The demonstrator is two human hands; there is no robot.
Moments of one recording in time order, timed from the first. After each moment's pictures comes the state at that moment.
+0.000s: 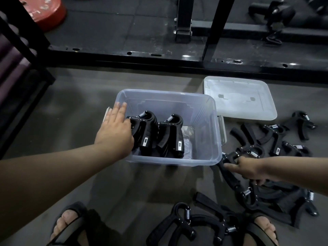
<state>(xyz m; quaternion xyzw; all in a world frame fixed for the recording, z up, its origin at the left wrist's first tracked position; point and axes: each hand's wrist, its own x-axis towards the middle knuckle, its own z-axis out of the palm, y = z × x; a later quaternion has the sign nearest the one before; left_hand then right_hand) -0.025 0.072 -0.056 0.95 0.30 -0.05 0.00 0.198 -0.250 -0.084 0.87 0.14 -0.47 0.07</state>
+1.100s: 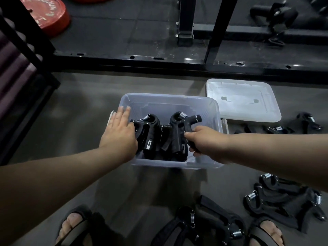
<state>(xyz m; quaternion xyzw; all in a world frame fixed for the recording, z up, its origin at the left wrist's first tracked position) -0.025 0.071 -0.054 0.95 0.30 -0.05 -0.01 0.132 -0.116 -0.012 0.80 0.15 -0.48 -0.34</state>
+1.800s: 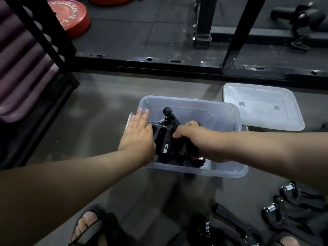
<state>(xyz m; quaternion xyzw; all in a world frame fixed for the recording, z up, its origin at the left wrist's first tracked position) -0.026 0.070 -0.045 0.95 0.31 -0.06 0.03 0.108 -0.064 0.003 0.72 0.17 -0.57 -0.36</state>
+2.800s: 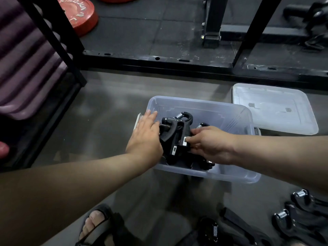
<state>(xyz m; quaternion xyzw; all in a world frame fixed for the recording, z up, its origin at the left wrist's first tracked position) -0.034 0.070 -0.044 0.93 0.32 0.05 0.16 0.113 -0.048 -0.028 0.58 0.01 -0.62 -0.53</state>
